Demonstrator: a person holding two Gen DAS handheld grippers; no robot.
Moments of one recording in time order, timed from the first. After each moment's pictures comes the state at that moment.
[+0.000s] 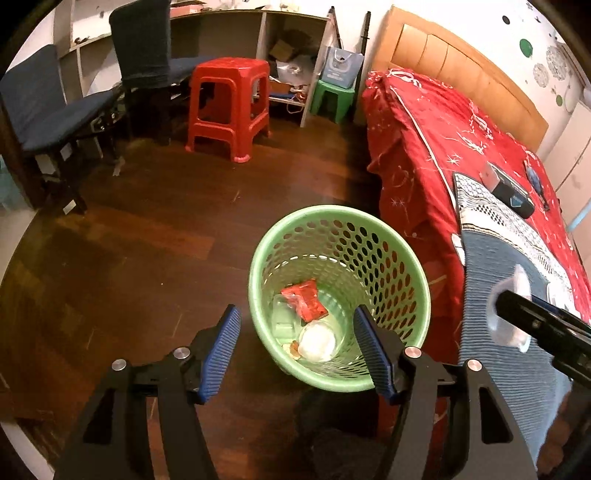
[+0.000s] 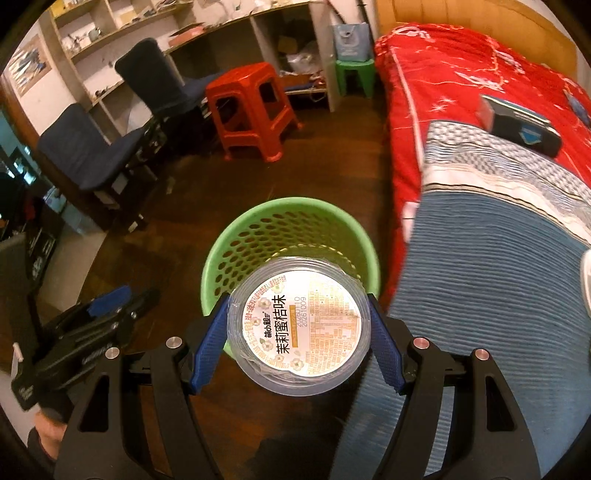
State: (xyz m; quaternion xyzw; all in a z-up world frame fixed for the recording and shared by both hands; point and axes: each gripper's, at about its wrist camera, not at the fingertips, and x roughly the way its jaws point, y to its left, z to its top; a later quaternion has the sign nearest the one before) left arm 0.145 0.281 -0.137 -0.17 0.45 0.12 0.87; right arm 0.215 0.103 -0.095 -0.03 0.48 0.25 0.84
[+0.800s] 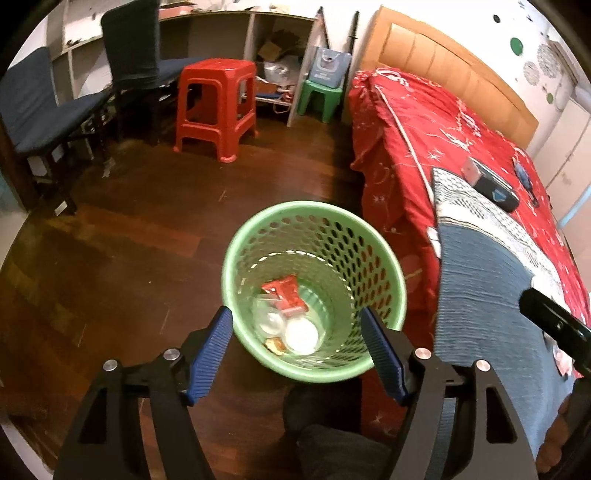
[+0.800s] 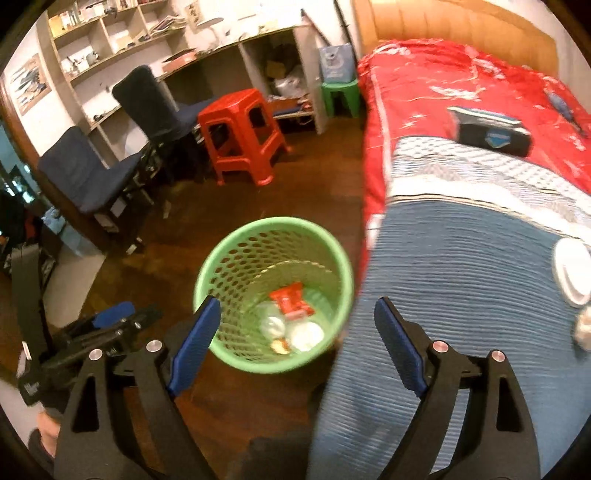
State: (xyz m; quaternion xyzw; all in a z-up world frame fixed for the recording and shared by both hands) left arm 0.144 0.247 -0.126 -0.17 0.45 0.10 0.87; right arm 0.190 0.045 -0.070 -0.01 0.44 0.23 0.87
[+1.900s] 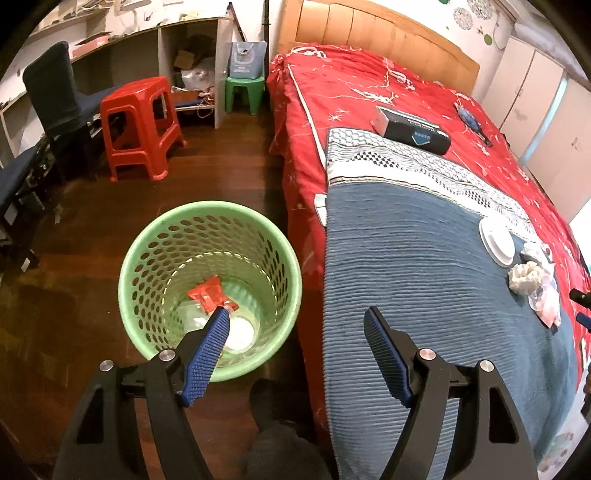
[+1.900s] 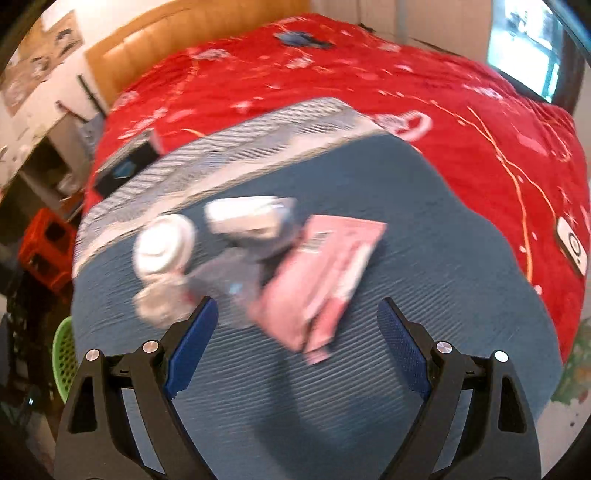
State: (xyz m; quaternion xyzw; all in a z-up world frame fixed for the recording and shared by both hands) left arm 0.177 0.115 -0.112 -0.09 0.47 0.00 0.88; right arm 0.154 -0.343 -0.063 0.15 0.46 -0.16 0.86
